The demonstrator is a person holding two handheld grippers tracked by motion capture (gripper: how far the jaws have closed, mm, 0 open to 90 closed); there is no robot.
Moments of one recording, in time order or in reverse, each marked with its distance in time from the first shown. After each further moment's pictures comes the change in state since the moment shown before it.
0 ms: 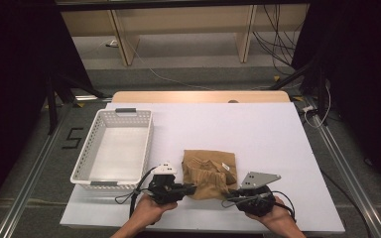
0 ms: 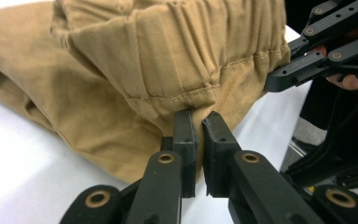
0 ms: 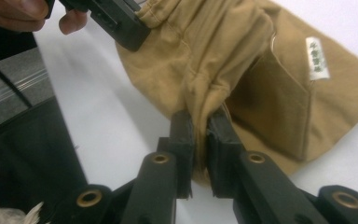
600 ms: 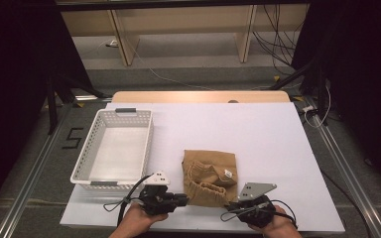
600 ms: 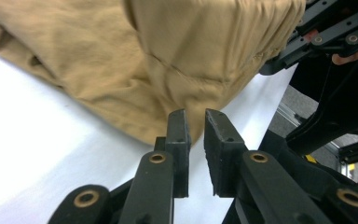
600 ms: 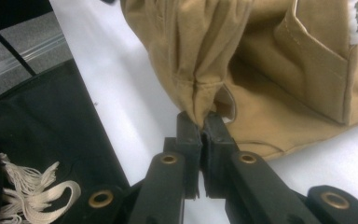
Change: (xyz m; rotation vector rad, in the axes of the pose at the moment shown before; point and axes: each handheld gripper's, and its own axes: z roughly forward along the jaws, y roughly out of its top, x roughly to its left) left arm -0.005 -0.017 -0.027 0.057 0.023 0.049; right arm 0.014 -0.016 0.002 0.101 0.024 -0.029
